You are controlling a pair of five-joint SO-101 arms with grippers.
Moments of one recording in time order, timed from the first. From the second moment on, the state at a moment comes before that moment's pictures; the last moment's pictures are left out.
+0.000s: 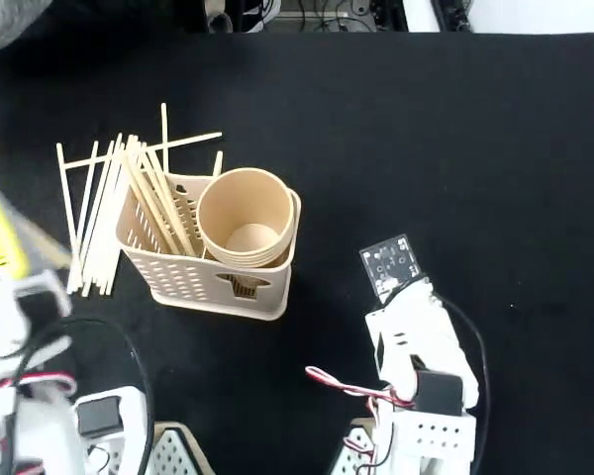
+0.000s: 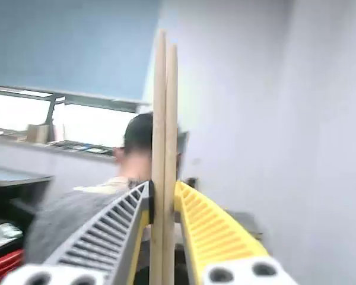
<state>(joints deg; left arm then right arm) -15.9 -91.3 42.2 30.5 8.3 6.3 -103.1 96.7 64.3 28.8</state>
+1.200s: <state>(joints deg) -2.0 -82.2 59.6 33.5 16.3 6.3 -103.1 96.7 64.3 30.9</state>
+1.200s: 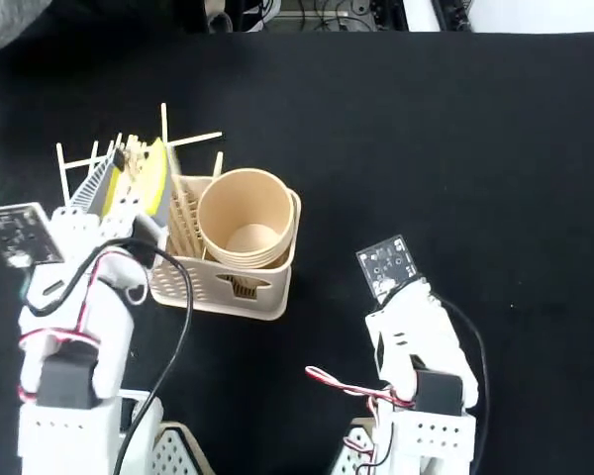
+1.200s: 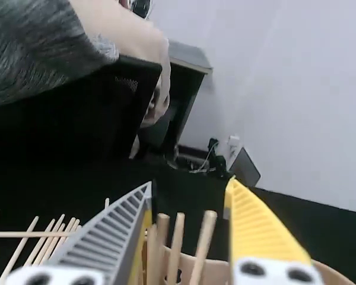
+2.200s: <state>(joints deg) -36.5 -8.2 7.0 71.2 -1.7 6.3 -103.1 96.7 64.3 30.9</state>
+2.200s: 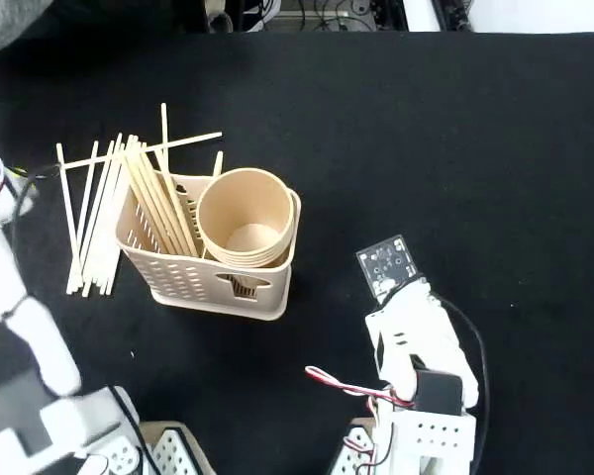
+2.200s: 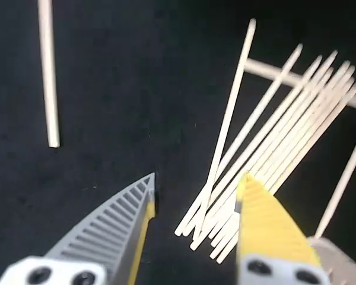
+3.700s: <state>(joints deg) -25.2 39.6 -34.8 86.0 -6.5 6.3 -103.1 96.7 64.3 30.9</state>
